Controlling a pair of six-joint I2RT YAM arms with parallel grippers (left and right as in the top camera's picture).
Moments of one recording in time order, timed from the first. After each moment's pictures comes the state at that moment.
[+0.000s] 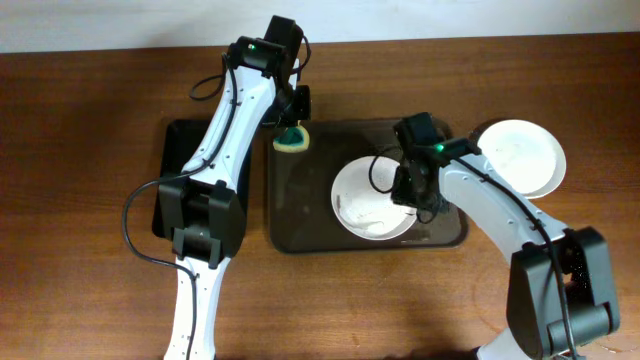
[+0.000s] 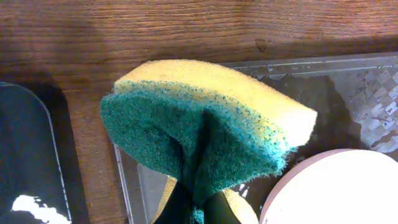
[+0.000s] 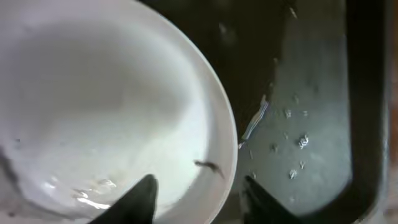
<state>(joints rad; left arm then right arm) -0.33 2.42 2.42 -1.34 0.09 -0.31 0.28 1.75 1.19 -0.84 0.05 0.50</state>
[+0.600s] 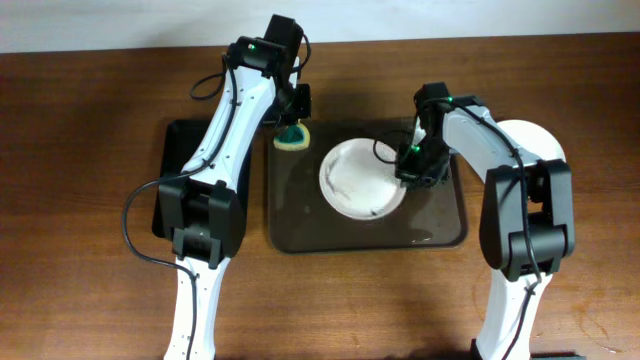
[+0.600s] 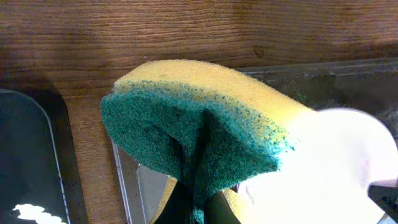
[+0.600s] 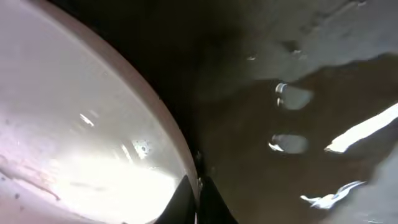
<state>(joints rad) -0.33 2.42 2.42 -1.32 0.08 -0.31 0.13 2.15 1.57 -1.01 -0.27 0.40</state>
